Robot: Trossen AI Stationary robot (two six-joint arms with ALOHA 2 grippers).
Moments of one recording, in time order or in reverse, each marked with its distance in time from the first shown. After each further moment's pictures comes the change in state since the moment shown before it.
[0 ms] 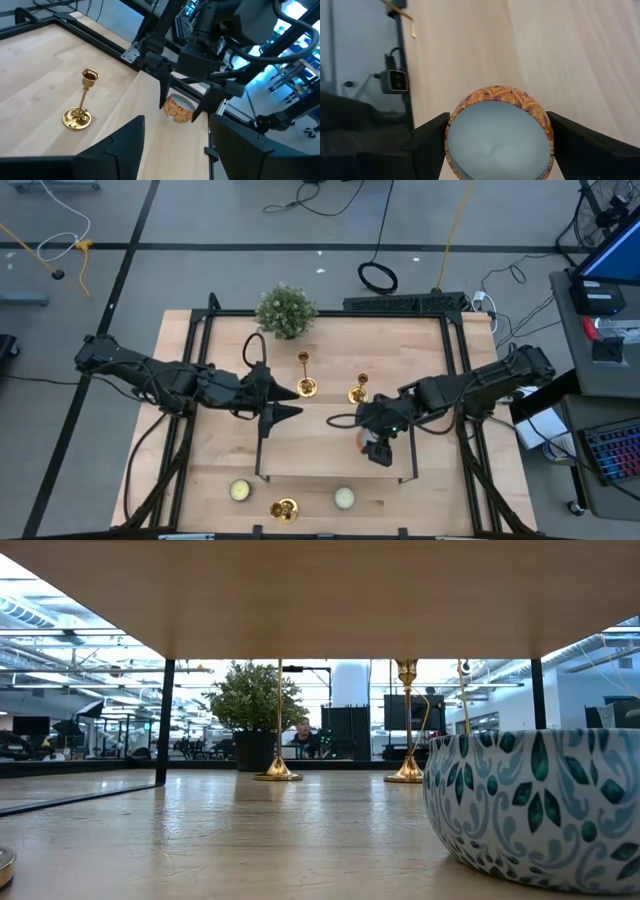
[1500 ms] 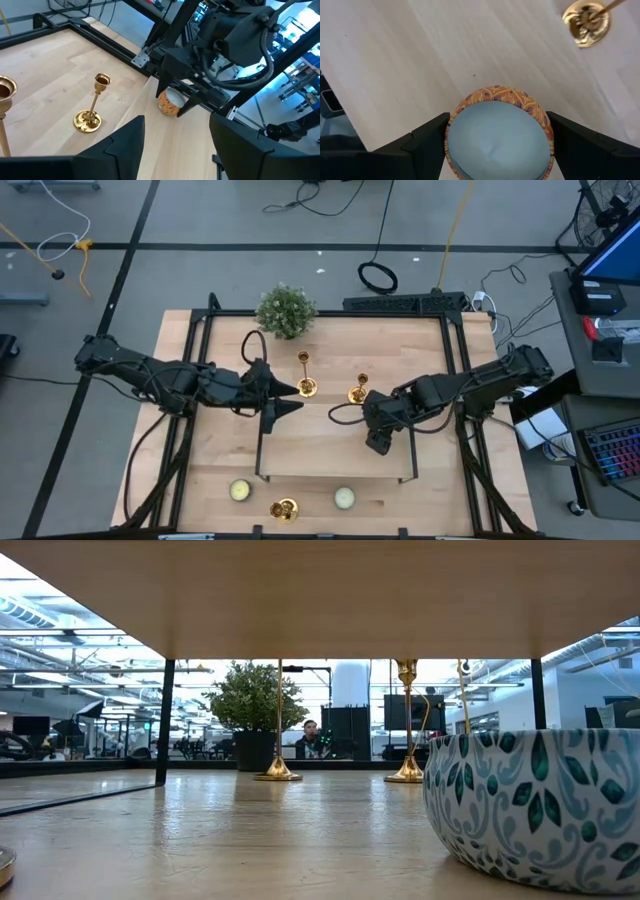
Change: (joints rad) left arm 0.012 0.000 0.000 -0.007 -0.043 -0.011; right arm -0.015 0.014 0.000 -0.215 0.093 0.260
